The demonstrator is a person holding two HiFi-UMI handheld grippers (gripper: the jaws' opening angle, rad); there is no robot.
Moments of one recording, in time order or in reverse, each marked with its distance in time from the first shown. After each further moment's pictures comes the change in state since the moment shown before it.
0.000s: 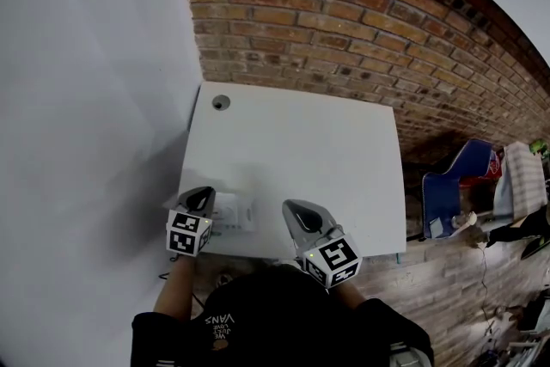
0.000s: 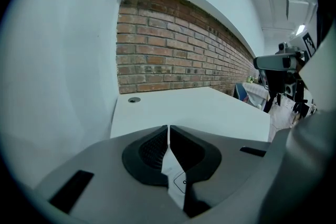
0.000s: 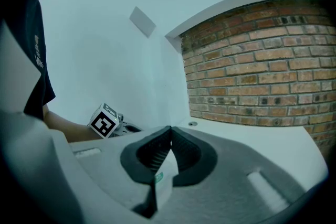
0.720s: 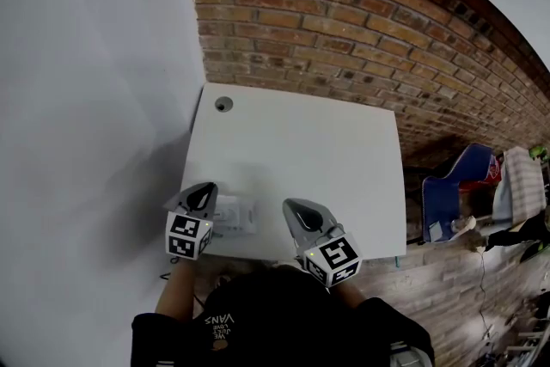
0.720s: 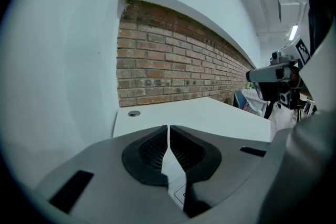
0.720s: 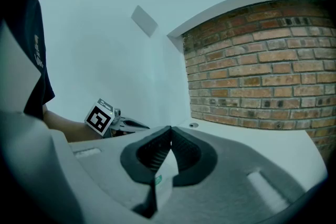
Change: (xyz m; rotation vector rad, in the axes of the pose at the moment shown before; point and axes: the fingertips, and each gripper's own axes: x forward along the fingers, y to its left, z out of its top) left arm -0.012 0.001 0.030 0.030 -0.126 0.009; right arm 0.009 0.001 0.005 -0.025 0.000 0.010
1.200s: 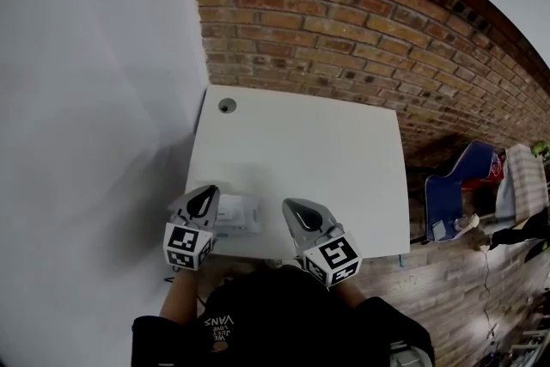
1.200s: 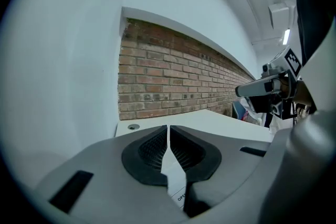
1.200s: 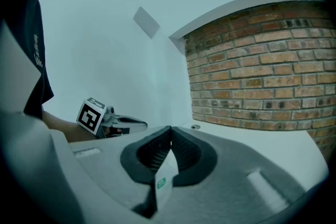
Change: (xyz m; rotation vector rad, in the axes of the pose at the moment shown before) left arm -0.034 -0.009 0.024 0.010 -0.142 0.003; right arm 0.000 0.013 0.001 0.002 -0.007 0.004
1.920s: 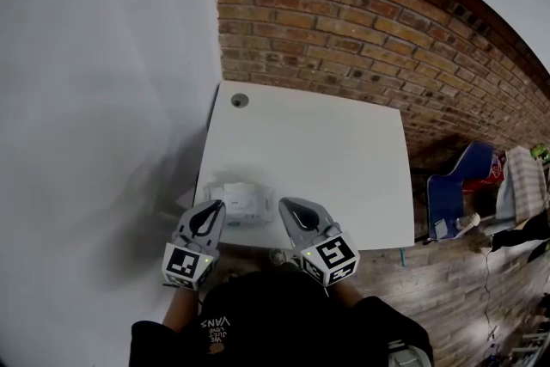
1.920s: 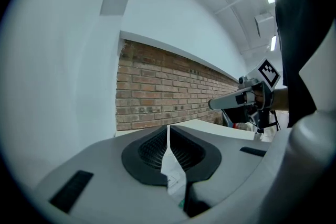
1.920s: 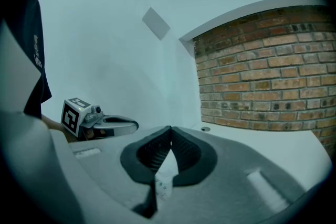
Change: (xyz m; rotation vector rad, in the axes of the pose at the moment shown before) left arm -0.091 -0.036 0.021 -0.014 -0.124 -0.065; right arm 0.000 0.061 0.007 -0.016 -0.029 0.027
